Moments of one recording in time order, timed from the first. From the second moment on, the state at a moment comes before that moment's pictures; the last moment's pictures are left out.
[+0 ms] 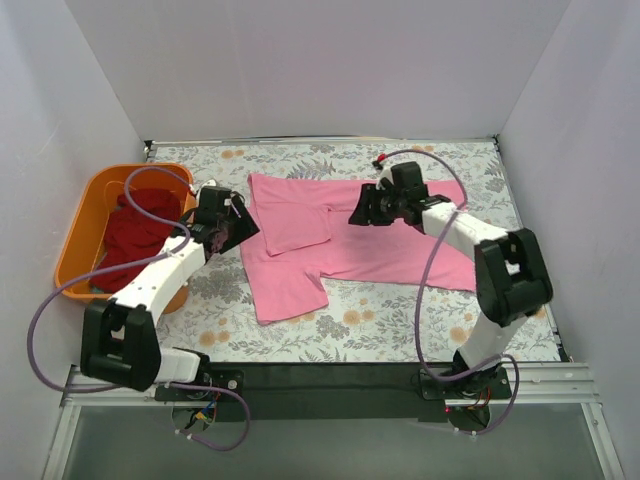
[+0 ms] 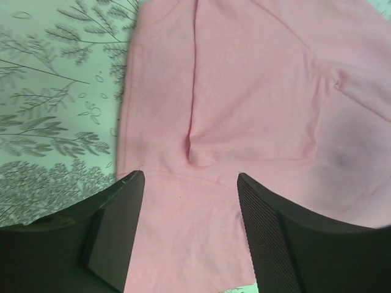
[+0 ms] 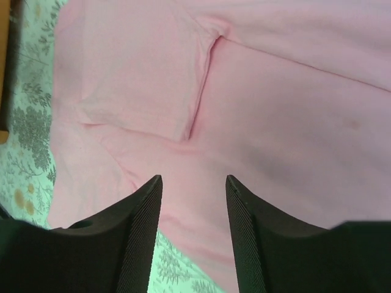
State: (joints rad) left arm -0.26 1.42 0.94 -0.39 -0.07 -0.72; right arm 0.42 1.82 1.19 -0.11 -0.44 0.38
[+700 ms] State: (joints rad) left arm -0.26 1.47 0.79 -0.39 -0.15 -0.71; right arm 0.03 0.98 0.68 -0.49 0.00 0.31
